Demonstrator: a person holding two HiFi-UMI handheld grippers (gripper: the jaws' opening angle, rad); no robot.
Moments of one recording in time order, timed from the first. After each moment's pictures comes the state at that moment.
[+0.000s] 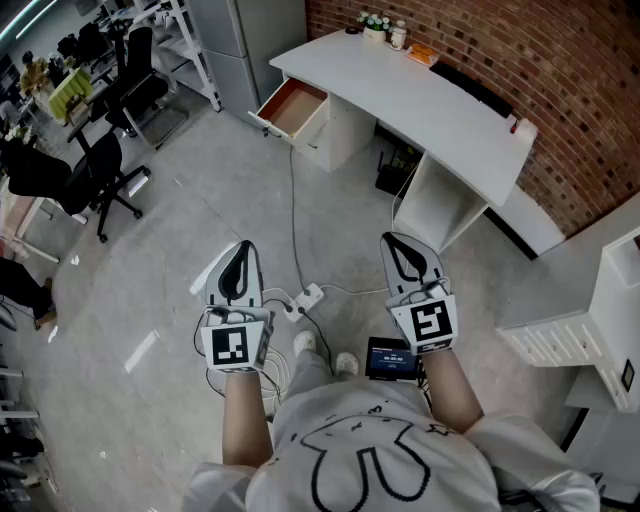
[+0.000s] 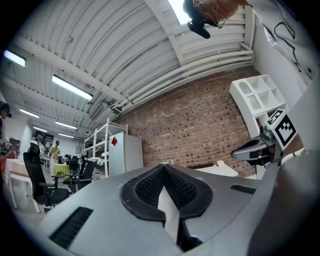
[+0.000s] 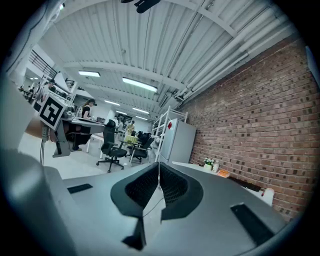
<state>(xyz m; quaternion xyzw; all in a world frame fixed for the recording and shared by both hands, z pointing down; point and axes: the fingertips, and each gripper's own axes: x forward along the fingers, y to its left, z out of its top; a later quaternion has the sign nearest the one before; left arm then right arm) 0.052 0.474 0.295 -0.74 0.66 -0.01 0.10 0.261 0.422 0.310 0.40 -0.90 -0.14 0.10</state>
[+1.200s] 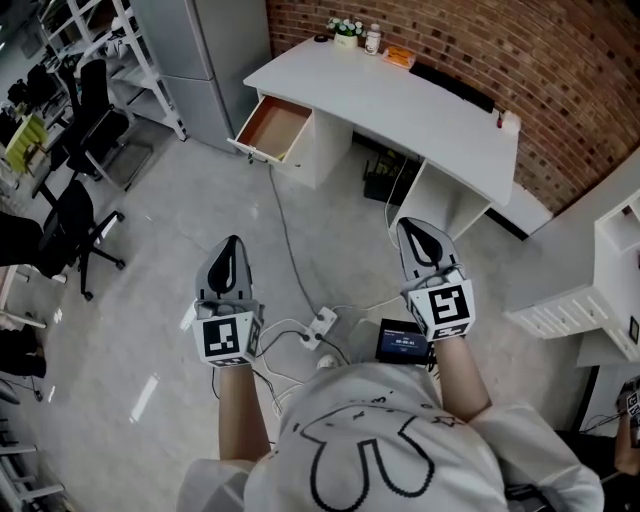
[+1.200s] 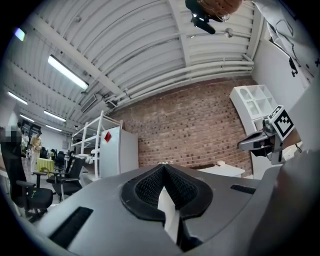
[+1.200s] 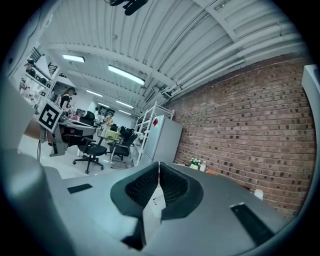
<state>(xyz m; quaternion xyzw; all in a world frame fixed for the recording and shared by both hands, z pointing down) -0.108 0.344 0.310 -0.78 0.62 0.00 0.08 0.161 0.322 0.304 0.50 -0.85 -0.13 0.11</state>
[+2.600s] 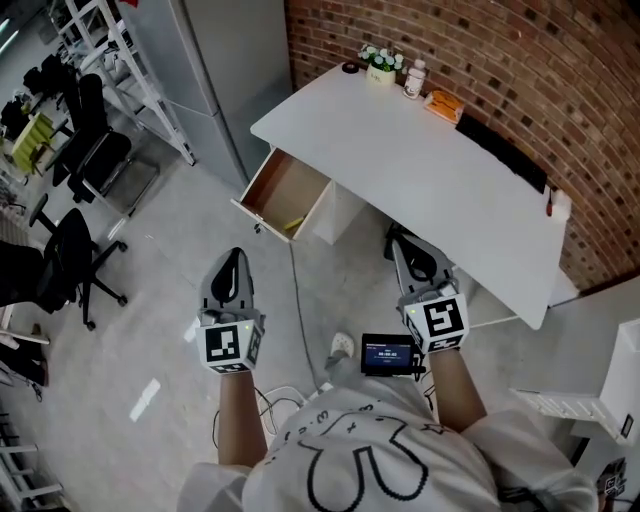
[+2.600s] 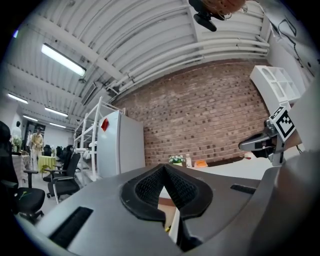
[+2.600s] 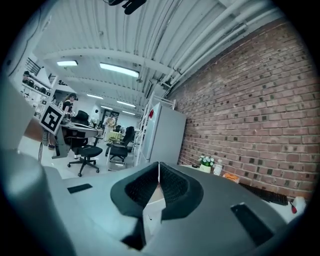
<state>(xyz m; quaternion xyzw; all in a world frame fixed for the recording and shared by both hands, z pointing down) -0.129 -0.025 0.323 -0.76 0.65 -0.03 0.05 0.135 -0.065 0.324 0.46 -0.88 -0.09 0.10</state>
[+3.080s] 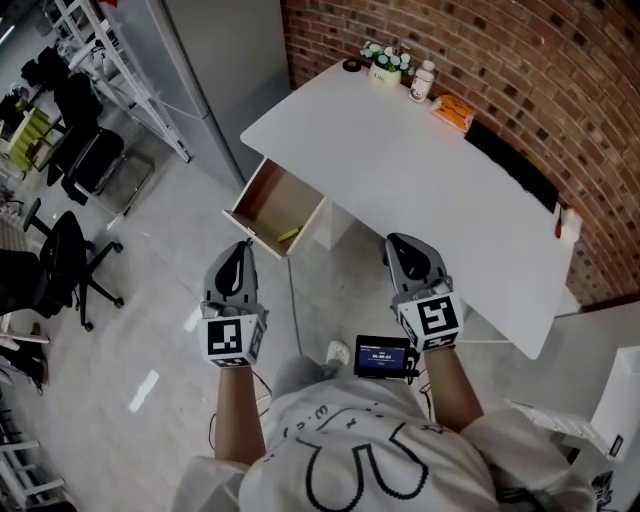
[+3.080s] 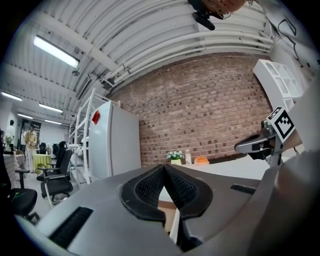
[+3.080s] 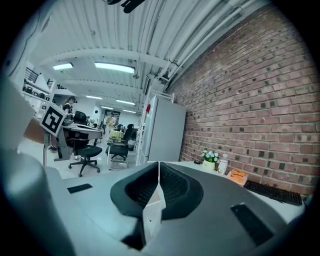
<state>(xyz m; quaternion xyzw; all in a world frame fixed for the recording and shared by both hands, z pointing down) -0.105 -0.143 0.333 -0.77 0.64 -0.05 0.04 0.136 -0.178 0.340 0.44 -0.89 -0.06 0.11</state>
